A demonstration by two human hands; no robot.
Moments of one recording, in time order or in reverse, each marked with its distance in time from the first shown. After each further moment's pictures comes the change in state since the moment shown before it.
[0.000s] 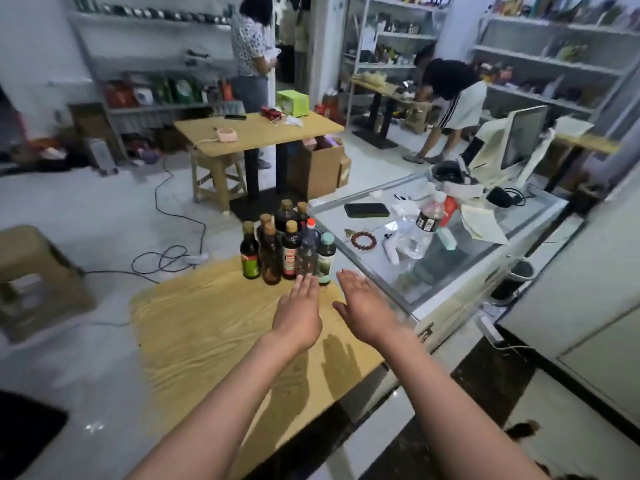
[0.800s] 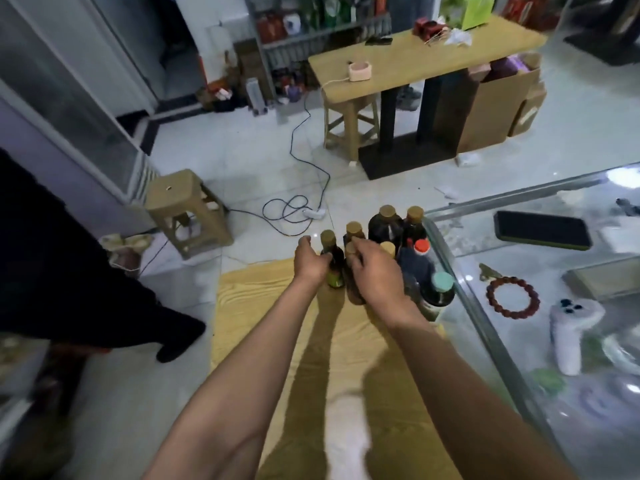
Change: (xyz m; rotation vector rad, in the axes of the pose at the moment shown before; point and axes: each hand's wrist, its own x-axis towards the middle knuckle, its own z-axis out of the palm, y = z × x) left_hand 0.264 -0.169 -0.014 -0.724 0.402 -0.883; right_hand 0.314 -0.015 0.079 0.564 -0.039 -0.131
